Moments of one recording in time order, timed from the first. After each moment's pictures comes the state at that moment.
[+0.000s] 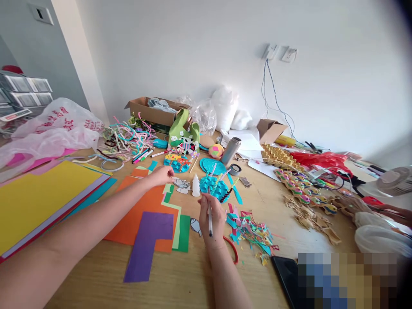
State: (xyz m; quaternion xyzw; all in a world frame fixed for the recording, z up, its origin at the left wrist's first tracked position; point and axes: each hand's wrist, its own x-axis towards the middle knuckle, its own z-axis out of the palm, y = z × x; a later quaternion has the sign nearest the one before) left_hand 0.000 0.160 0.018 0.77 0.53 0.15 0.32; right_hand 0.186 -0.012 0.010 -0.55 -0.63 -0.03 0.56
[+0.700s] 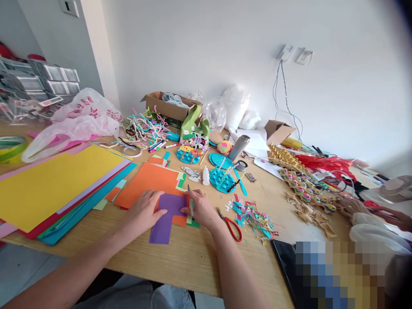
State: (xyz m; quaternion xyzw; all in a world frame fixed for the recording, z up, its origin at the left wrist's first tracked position) left_hand -0.075 -0.043 0.013 0.77 0.57 0.22 0.17; right_hand 0.156 -0.022 0.006 -0.49 -0.83 0.16 0.21
